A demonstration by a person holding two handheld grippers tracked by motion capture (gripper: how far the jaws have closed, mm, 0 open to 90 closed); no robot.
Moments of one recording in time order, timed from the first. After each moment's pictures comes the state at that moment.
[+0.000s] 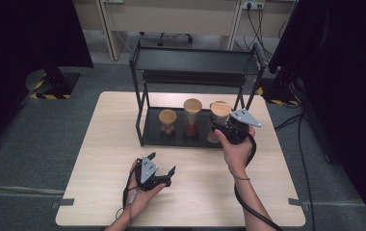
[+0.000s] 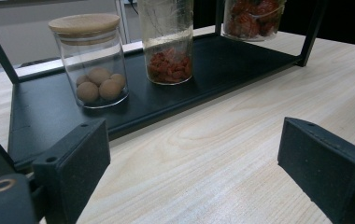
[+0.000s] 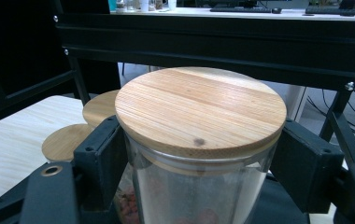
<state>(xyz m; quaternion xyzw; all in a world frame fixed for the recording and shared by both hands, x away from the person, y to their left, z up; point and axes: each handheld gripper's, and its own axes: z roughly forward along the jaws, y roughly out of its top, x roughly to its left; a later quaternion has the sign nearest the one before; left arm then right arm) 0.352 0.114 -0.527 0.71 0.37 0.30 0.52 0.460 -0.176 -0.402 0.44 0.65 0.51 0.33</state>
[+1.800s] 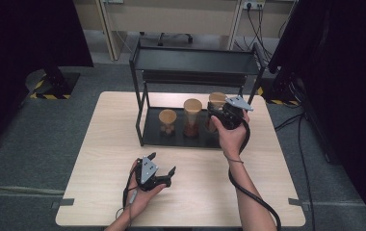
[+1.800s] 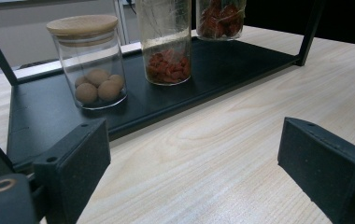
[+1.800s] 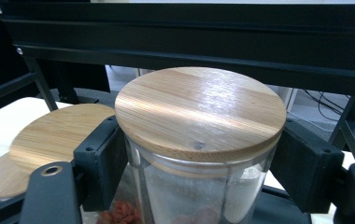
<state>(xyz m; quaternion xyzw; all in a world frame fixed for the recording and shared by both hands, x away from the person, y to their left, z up) 0.351 0.114 -0.527 0.71 0.37 0.30 0.52 0.512 -0.168 -0.404 0.48 0.65 0.49 0.33</state>
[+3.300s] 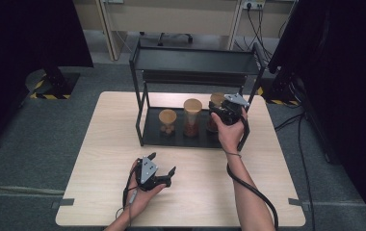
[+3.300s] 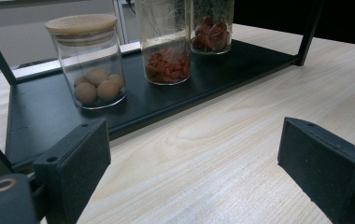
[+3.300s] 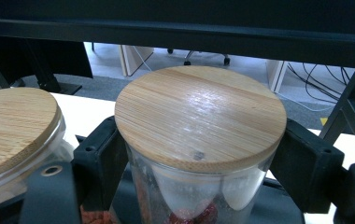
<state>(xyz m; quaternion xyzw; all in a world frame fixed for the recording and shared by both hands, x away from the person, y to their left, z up) 0.351 0.114 -0.527 0.71 0.37 0.30 0.52 0.542 -0.171 -0.422 0.51 0.66 0.45 0.32</state>
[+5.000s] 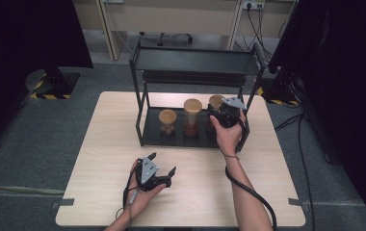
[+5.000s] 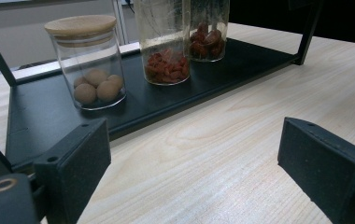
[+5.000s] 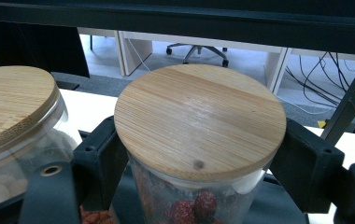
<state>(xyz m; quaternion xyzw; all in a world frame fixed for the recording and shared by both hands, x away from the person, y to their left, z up) 0.351 0.114 -0.527 0.71 0.36 0.30 0.52 0.539 -0.168 -0.435 0.50 0.66 0.45 0.33</state>
